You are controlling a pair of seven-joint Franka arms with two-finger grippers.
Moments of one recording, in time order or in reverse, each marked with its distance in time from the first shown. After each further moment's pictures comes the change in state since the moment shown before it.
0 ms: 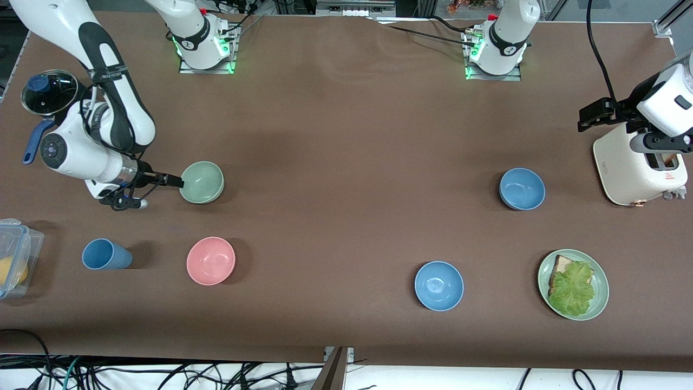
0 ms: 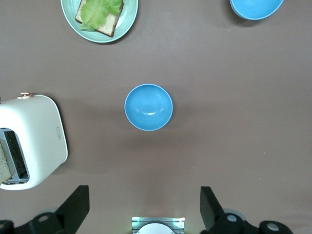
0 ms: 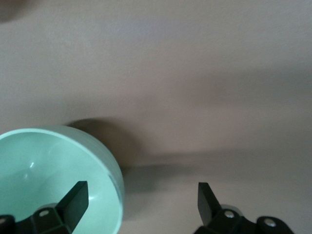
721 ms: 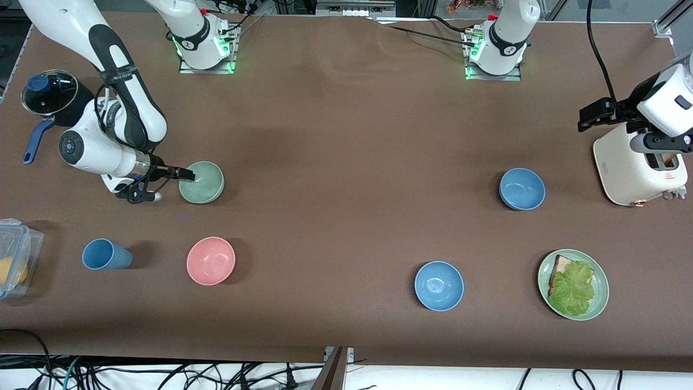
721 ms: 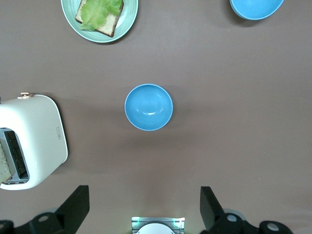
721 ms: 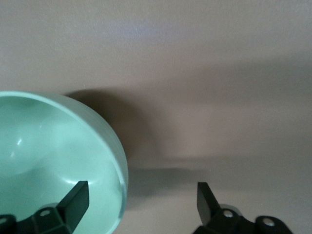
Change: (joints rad) left arm 0.000 0.000 0.000 0.000 0.000 0.000 0.000; right arm 0.000 -0.001 0.014 -0.064 0.036 0.015 -0.038
